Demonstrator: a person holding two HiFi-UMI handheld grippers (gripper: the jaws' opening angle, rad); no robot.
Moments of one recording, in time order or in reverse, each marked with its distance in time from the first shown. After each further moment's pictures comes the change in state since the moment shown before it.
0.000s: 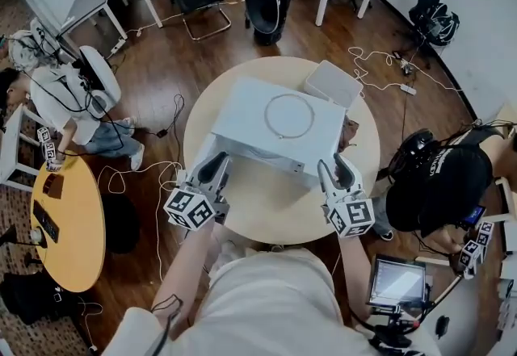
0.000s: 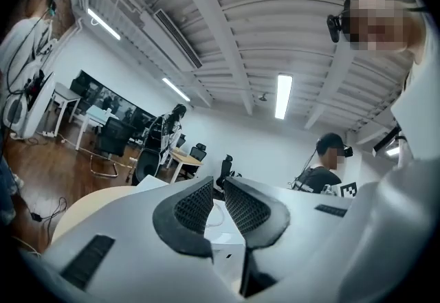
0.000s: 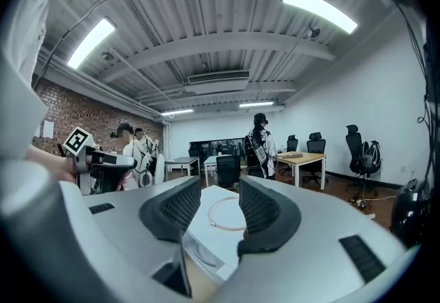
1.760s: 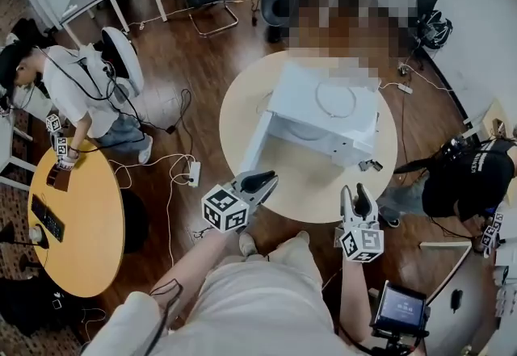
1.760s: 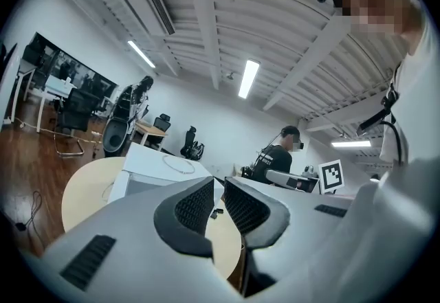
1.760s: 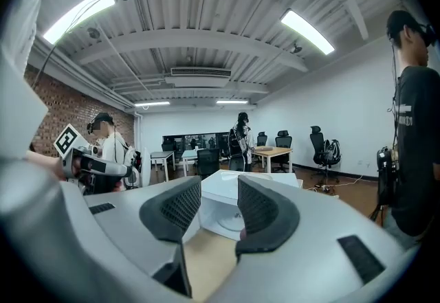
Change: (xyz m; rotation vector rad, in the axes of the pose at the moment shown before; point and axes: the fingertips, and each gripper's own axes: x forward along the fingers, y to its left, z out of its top) left arm -0.165 0.013 -0.040 0.028 0.273 -0.360; right arm -0.077 0.205 -0.037 0.029 0.053 -0.294
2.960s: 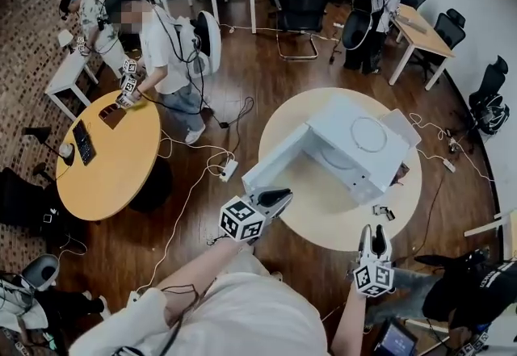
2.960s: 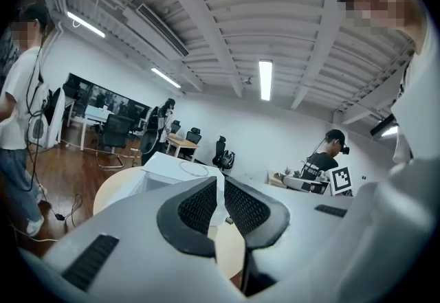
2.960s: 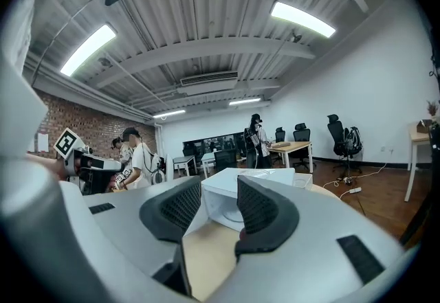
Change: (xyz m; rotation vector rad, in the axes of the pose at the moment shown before) left arm -0.006 -0.101 -0.023 0.036 -0.083 0.338; right arm -0.074 -0.099 -0.016 0.084 -0.014 0.205
